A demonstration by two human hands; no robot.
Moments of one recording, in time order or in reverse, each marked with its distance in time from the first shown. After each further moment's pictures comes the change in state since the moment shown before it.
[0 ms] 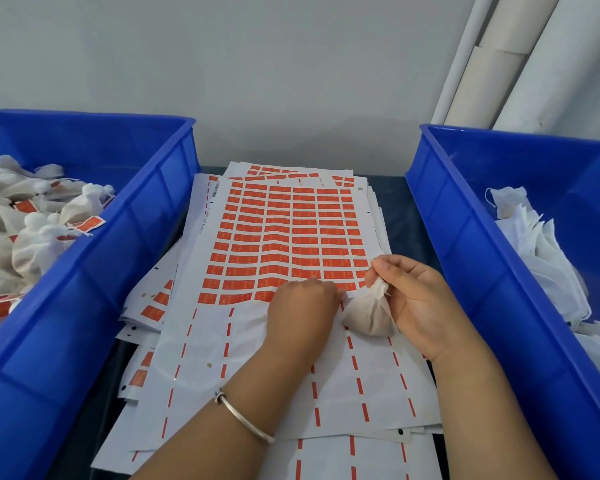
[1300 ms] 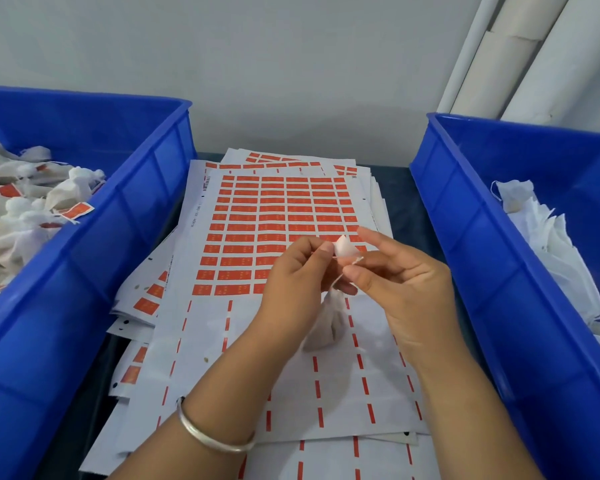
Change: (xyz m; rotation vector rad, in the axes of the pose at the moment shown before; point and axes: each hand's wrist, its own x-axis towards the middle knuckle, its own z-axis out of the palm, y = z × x) left_hand -0.019 0.003 -0.055 -1.495 0.071 -0.299; right_hand -0.019 -0.005 0.039 -0.314 0.017 -0.477
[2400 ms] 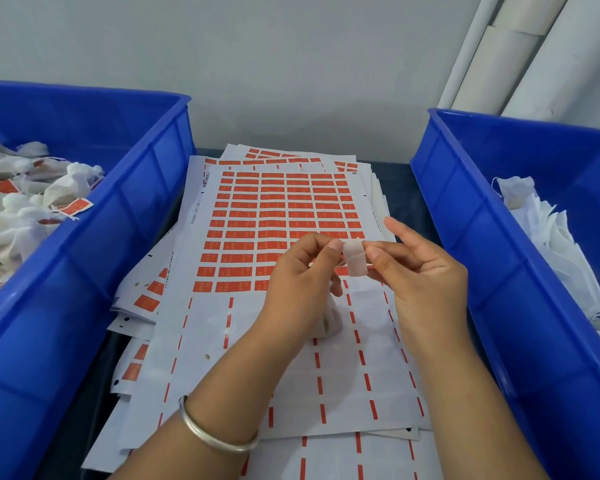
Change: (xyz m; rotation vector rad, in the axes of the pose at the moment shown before) left_hand -0.001 -0.001 0.004 0.092 0.076 -0.011; right_hand 0.004 0.010 -0.004 -0.025 0.207 0.105
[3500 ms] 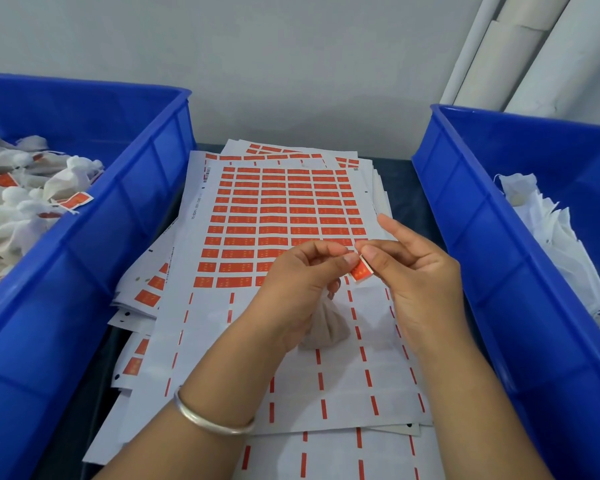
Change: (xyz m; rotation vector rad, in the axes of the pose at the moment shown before) left_hand 0.005 -0.001 -0.009 -0.227 -0.140 -0.213; right_hand 0.002 0.007 -0.002 0.044 -0.102 0.025
